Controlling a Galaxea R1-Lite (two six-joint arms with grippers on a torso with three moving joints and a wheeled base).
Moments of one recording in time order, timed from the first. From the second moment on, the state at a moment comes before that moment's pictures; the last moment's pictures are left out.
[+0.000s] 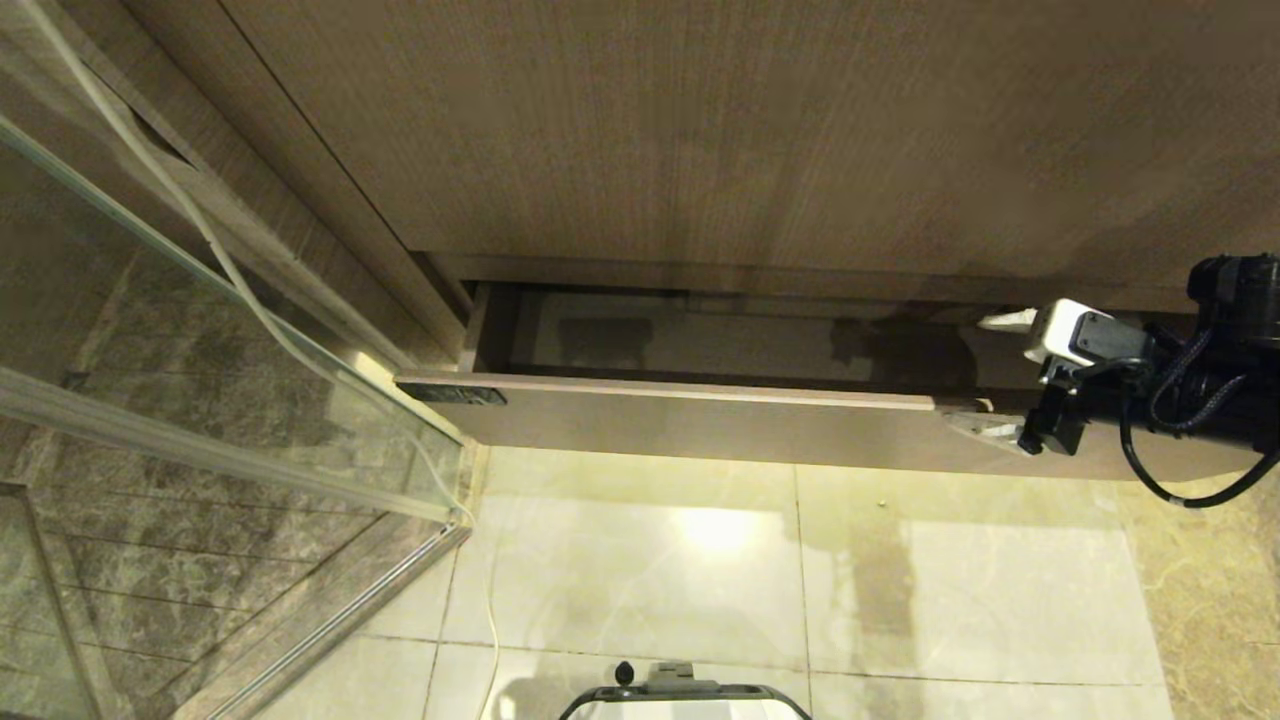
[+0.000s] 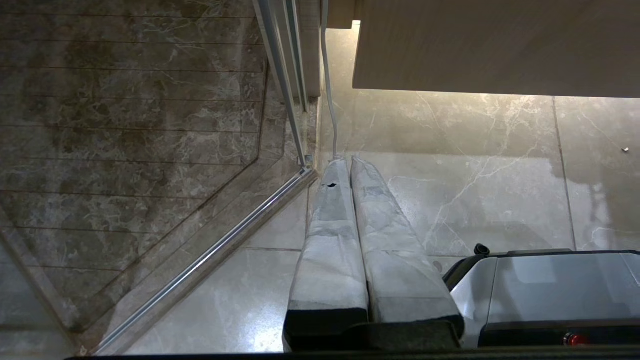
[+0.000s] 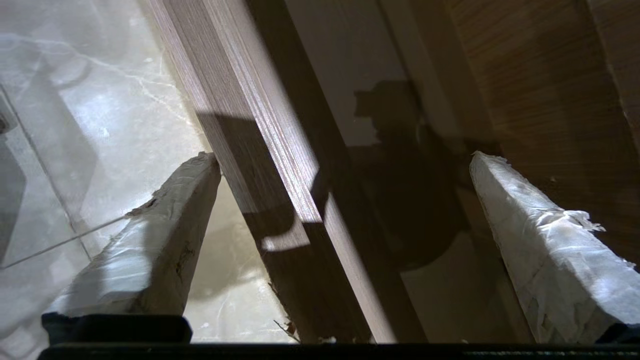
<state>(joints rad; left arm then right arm) 0.00 0.00 0.00 0.00 0.00 0.00 -0.09 1.70 -0.85 -0.50 0.58 -1.05</state>
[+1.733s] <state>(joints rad) 0.00 0.00 0.00 0.00 0.00 0.00 -0.09 1.61 -0.80 -0.36 0.45 -0.94</state>
